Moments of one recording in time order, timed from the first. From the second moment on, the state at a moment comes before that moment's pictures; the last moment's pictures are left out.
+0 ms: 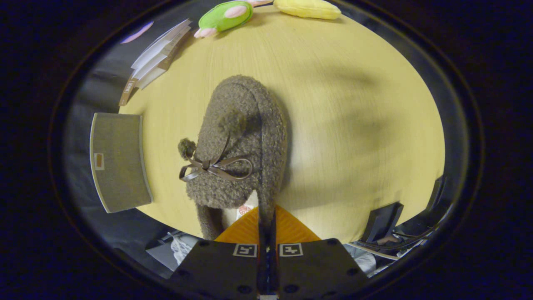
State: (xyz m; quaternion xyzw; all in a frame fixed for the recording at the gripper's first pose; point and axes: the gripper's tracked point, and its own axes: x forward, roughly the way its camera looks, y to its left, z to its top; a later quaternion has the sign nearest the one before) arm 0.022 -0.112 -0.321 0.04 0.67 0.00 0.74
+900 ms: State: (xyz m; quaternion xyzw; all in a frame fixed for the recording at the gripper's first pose) arm 0.016 -0.034 -0.246 0.18 0.65 0.07 0.74
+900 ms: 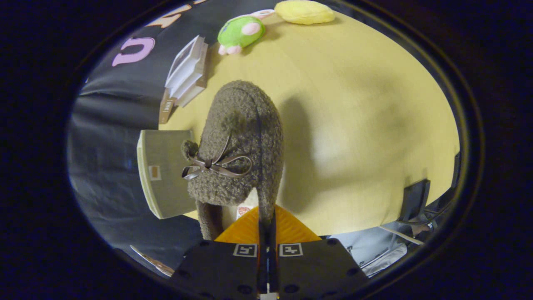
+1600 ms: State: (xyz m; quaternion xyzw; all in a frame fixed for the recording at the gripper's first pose) arm 0.006 0.140 -0.118 0.20 0.62 0.22 0.73
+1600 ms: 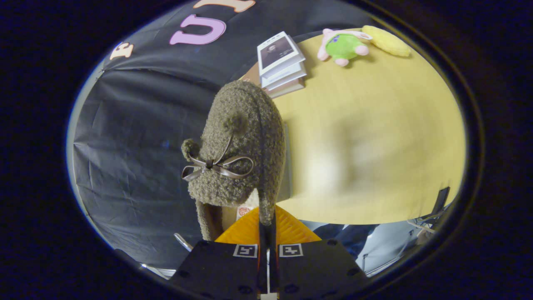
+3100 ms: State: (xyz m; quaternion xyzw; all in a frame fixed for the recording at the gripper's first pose) arm 0.037 0.285 -0.235 0.05 0.62 0.10 0.78
